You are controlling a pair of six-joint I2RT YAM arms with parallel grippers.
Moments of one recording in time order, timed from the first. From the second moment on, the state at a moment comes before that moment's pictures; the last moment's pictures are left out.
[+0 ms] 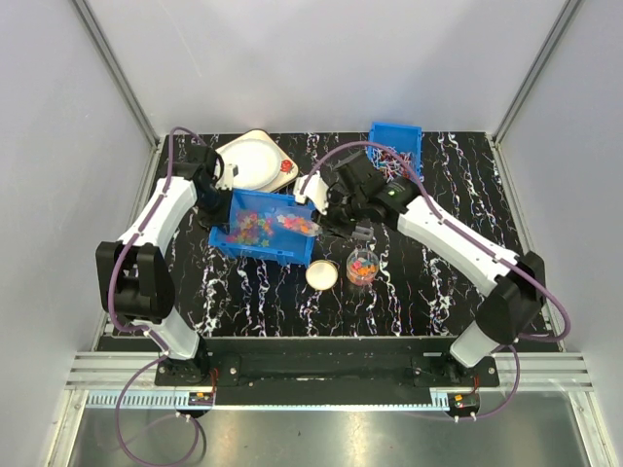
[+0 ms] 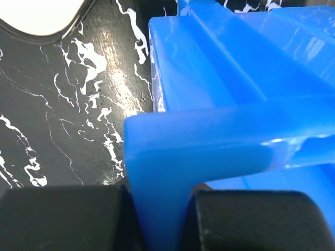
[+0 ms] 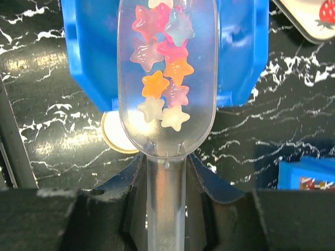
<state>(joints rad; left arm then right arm) -0.10 1.65 1.40 -1.01 0.15 0.03 0.74 1.63 1.54 -0.75 -0.31 -0.58</state>
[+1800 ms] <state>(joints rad) -0.07 1.74 1.40 -0.89 0.25 0.12 0.54 1.11 1.06 -0.97 -0.16 -0.71</state>
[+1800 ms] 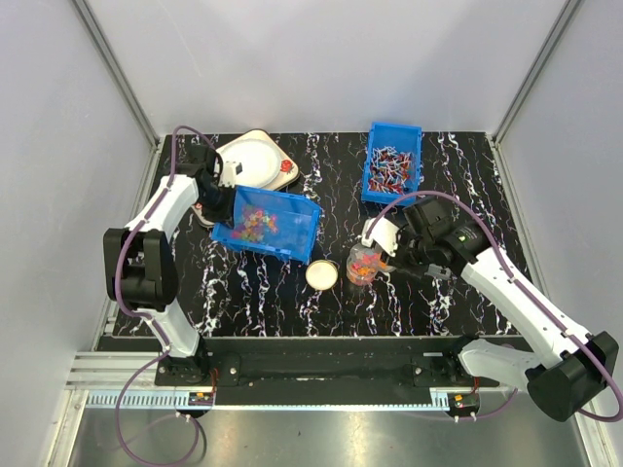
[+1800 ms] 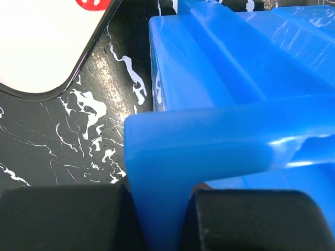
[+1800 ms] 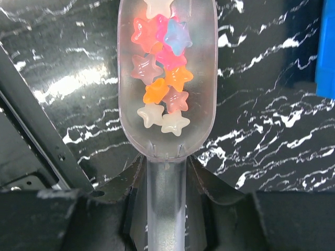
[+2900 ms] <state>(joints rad) -0.07 1.74 1.38 -0.86 0.25 0.10 0.55 1.28 1.12 -1.11 0.04 -0.79</state>
